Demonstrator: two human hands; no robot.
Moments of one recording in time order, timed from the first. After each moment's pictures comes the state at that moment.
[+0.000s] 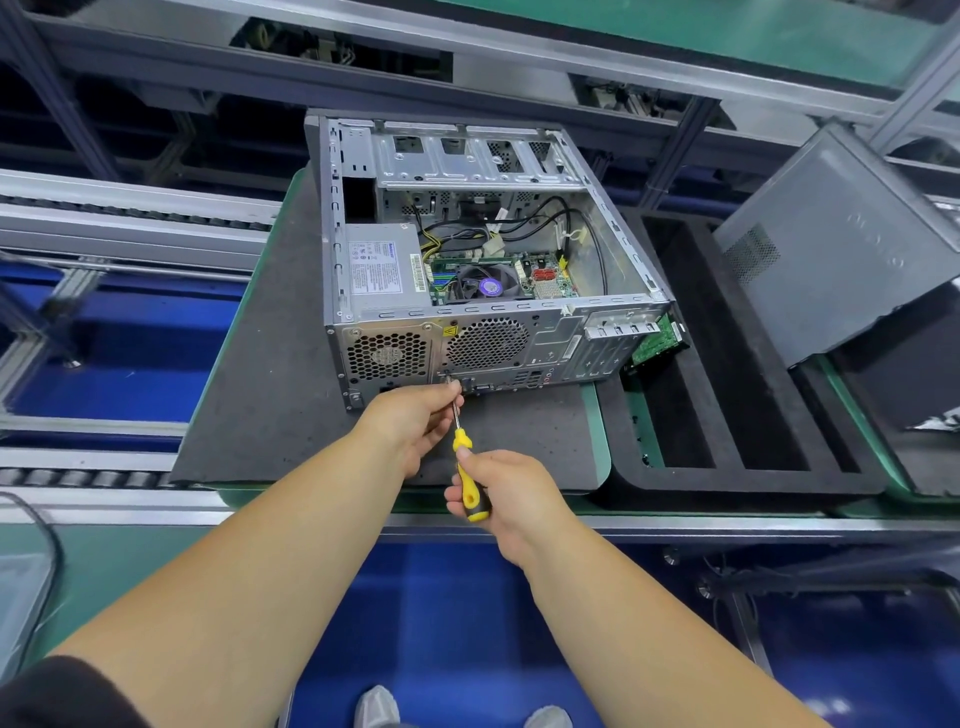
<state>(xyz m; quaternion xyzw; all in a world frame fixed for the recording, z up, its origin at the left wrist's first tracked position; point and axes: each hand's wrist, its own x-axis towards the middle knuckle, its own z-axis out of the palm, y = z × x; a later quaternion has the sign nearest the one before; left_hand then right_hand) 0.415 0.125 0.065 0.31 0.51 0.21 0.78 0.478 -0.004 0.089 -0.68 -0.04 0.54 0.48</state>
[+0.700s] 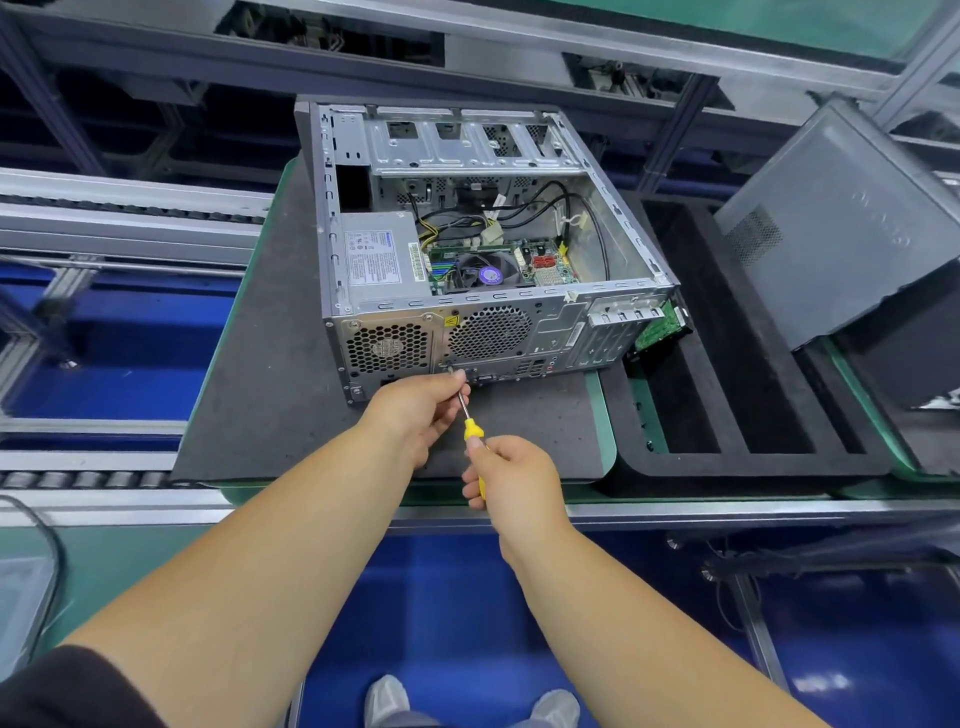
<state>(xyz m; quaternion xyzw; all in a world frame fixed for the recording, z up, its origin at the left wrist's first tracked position) 0.418 0.126 0.060 0.31 0.49 0.22 0.78 0.466 -0.004 0.084 -0.78 -0.12 0.41 0.47</state>
